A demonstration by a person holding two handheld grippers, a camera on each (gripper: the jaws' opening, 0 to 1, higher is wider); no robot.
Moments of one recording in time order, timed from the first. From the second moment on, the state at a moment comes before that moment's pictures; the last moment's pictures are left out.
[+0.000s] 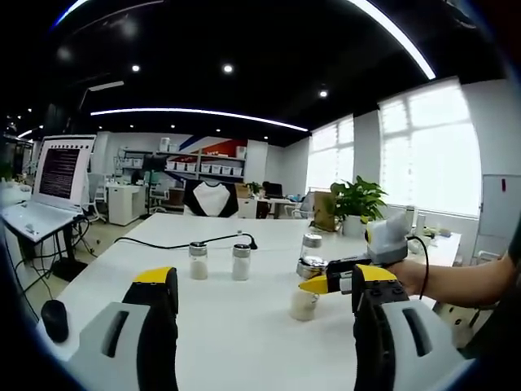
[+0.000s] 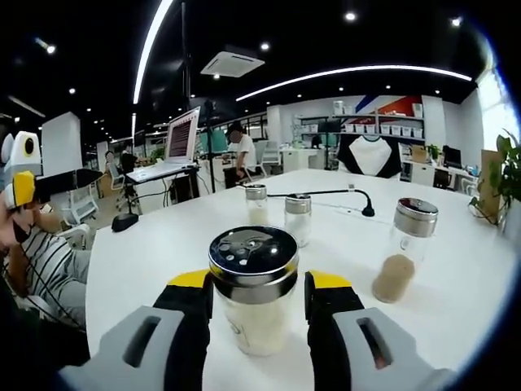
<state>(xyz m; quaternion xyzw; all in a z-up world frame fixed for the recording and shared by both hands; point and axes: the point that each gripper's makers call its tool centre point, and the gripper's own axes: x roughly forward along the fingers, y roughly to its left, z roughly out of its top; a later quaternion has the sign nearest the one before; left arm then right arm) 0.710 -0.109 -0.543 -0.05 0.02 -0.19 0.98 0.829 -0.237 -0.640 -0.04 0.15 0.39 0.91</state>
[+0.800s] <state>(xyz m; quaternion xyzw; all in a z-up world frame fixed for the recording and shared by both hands) 0.713 -0.111 -0.552 -0.05 0.02 -0.19 0.98 0.796 -0.289 -0.610 -0.01 0.14 0.35 0.93</state>
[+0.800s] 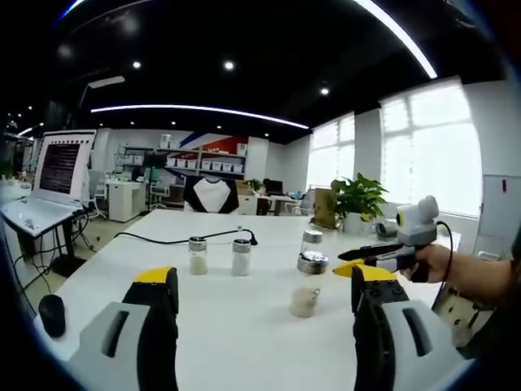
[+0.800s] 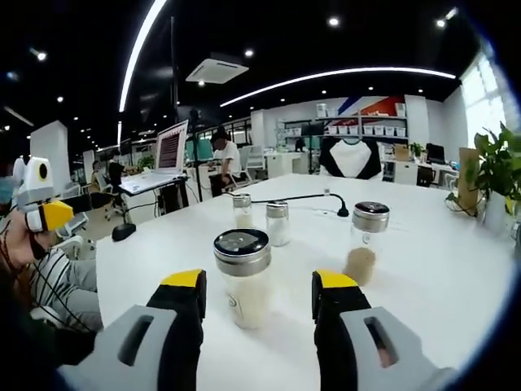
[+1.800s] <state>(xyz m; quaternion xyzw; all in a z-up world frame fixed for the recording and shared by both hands) 0.716 -0.124 -0.557 -0.05 0.03 -0.20 0.98 0.772 -0.343 -0.603 0.00 0.12 0.27 0.96</state>
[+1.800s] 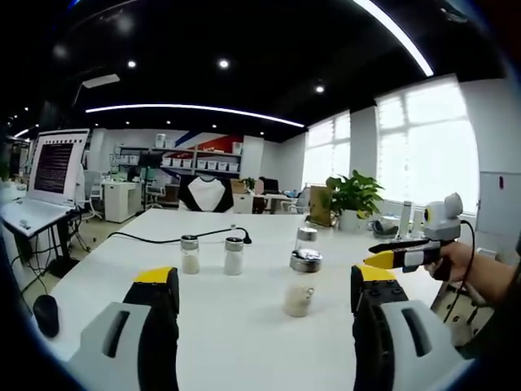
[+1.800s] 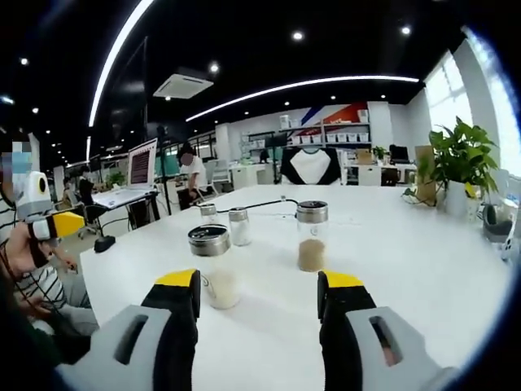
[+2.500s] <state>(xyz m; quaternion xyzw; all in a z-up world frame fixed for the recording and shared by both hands) 0.719 -0.132 -0.558 -0.03 0.03 -0.21 0.98 0.820 -0.351 -0.589 -0.01 0.11 0.25 0.96</state>
